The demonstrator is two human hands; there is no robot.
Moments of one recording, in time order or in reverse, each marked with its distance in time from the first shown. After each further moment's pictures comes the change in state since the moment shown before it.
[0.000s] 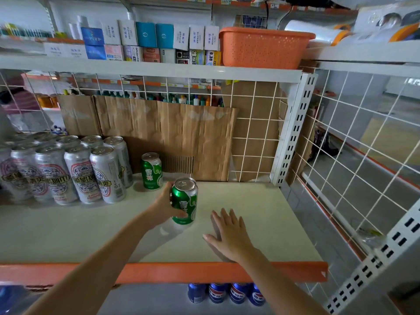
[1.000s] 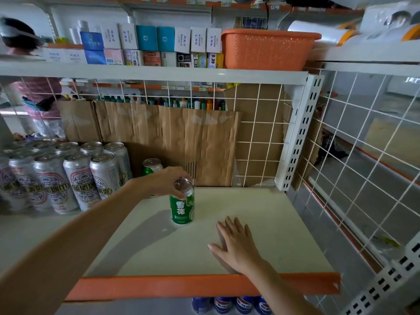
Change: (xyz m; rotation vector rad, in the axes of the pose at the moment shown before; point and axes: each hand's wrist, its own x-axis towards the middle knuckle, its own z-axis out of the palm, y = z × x) left_hand 0.050 0.062 -0.046 0.847 -0.268 0.242; right_hand 0.000 -0.002 -0.002 -0.026 -0.026 0.028
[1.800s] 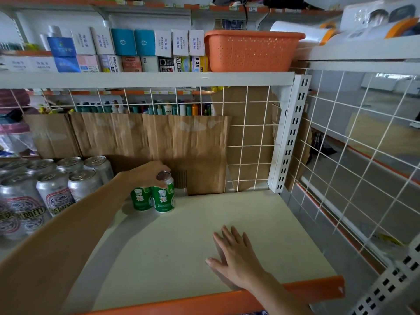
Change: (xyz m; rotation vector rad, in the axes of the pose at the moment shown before) left_hand 0.062 -0.062 -0.028 0.230 0.055 -0.067; right_hand 0.003 0.001 0.002 0.033 -0.027 0.013
